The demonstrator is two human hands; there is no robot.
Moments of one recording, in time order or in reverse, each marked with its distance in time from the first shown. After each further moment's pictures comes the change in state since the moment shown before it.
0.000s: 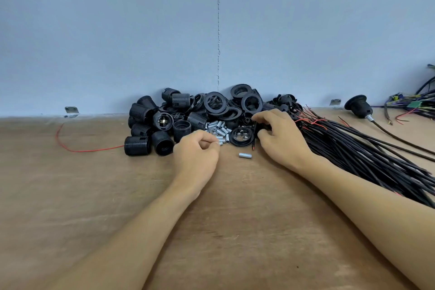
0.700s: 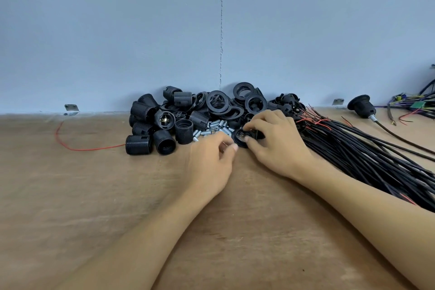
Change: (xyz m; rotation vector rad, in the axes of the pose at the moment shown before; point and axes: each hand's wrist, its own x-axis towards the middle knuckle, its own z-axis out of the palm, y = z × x) left_hand -0.006 -0.005 0.005 0.275 -0.121 0.328; right_hand -0.011 -0.015 0.007 -0.218 0.078 -0.209
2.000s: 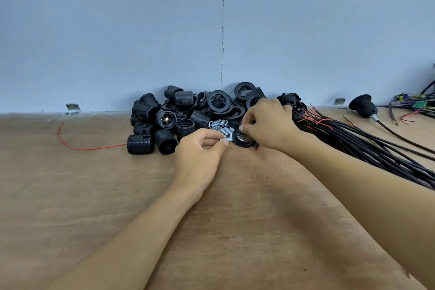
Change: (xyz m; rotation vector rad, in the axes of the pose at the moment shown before) left_hand 0.004 -0.008 -0.007 -0.482 0.078 -0.287; right_hand 0.047 -0.025 -0.015 -0.077 -0.286 0.261
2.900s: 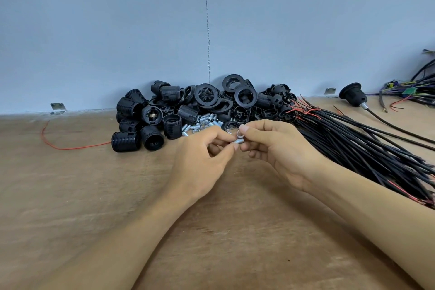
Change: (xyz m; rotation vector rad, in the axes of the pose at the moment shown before) left_hand -0.023 0.010 0.009 0.180 -0.178 0.390; right_hand -0.076 0.016 -0.003 1.429 -0.179 0.286
